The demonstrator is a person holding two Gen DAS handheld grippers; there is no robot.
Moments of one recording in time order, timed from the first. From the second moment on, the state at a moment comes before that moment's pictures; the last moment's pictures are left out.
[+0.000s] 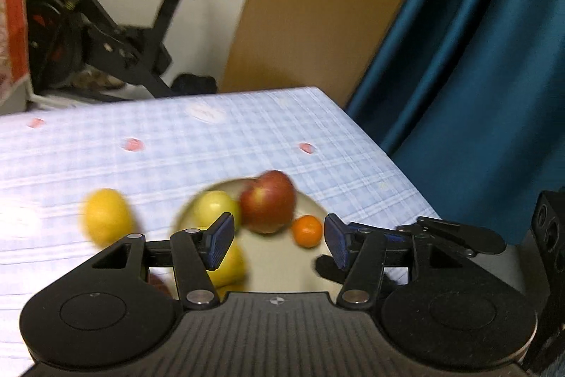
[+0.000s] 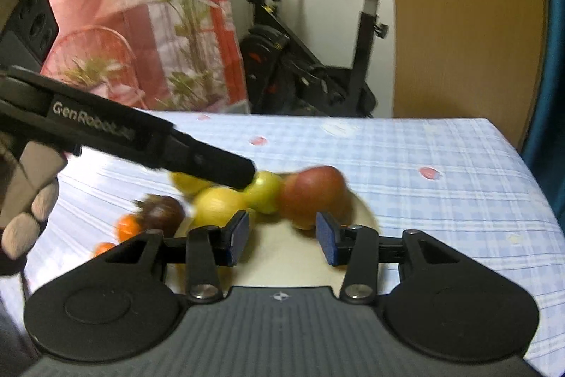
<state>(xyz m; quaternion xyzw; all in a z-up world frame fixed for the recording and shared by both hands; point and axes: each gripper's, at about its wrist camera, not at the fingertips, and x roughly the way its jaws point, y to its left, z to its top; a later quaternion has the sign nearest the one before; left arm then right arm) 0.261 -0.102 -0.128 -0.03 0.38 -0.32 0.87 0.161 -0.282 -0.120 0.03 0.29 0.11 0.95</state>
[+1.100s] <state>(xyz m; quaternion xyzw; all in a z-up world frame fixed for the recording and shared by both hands) 0.175 0.001 -0.220 -0.10 0.46 -0.28 0.84 0.117 -0.157 -0.188 -0.03 0.41 0.26 0.87</state>
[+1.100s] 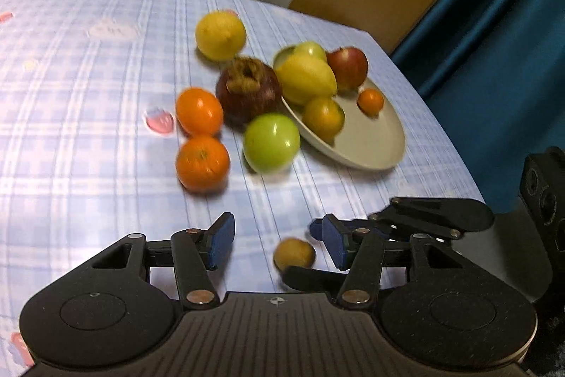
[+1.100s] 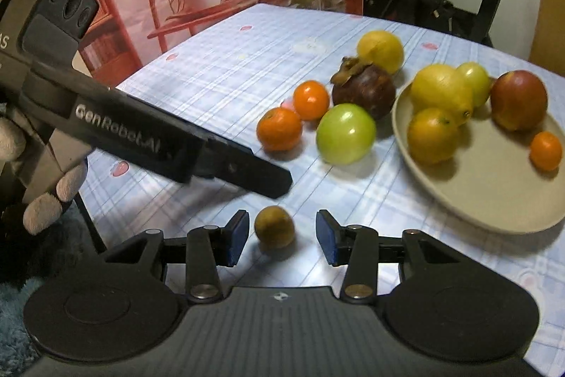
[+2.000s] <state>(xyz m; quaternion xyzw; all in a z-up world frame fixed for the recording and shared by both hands) 0.173 -0.019 -0.222 -0.08 0.47 -0.30 0.83 0.111 -0.159 -0.186 -0.03 0.39 0.26 0.88</state>
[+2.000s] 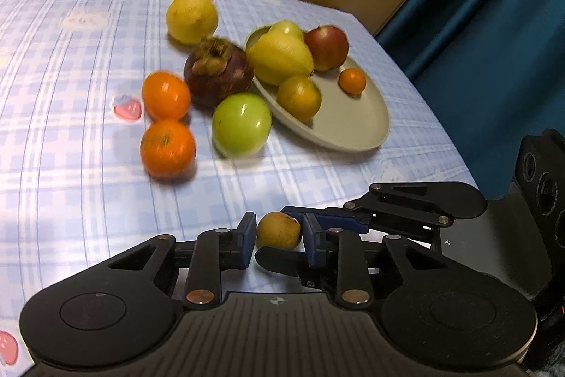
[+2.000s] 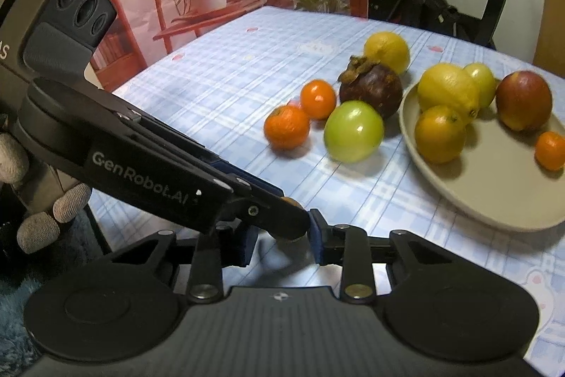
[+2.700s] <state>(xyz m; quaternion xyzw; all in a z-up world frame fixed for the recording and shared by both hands) 0.190 -0.043 -0.161 -0.07 0.40 -0.32 0.86 0.121 -0.189 -0.135 -0.03 0.32 0.24 0.92</state>
